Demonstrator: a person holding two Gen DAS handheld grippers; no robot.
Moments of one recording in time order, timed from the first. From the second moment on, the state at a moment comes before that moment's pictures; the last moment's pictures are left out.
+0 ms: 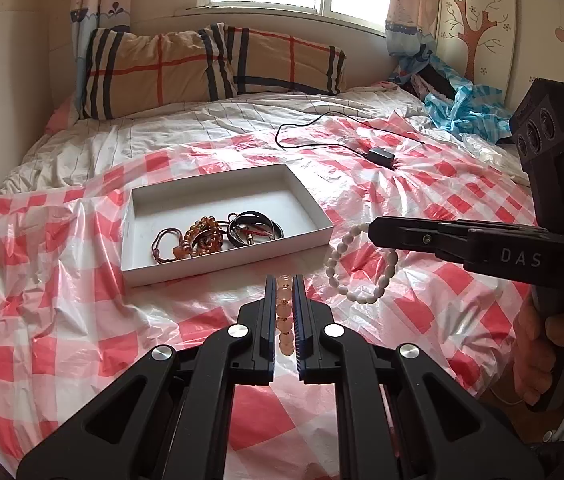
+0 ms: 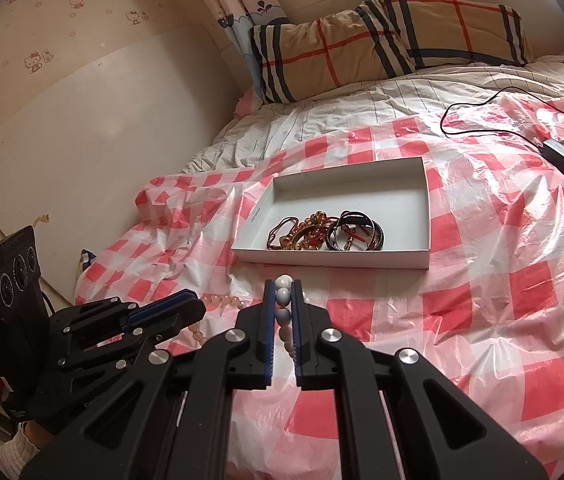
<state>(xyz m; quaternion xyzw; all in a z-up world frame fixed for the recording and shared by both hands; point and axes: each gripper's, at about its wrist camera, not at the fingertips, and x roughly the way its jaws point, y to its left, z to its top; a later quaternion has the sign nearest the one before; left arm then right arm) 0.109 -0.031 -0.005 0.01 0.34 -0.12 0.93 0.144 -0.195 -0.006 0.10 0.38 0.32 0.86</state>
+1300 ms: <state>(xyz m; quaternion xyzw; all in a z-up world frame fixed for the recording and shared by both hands) 0.087 -0.050 0.018 0.02 0.32 -0.13 0.94 0.116 -0.209 0.020 0.10 0.35 0.34 0.87</state>
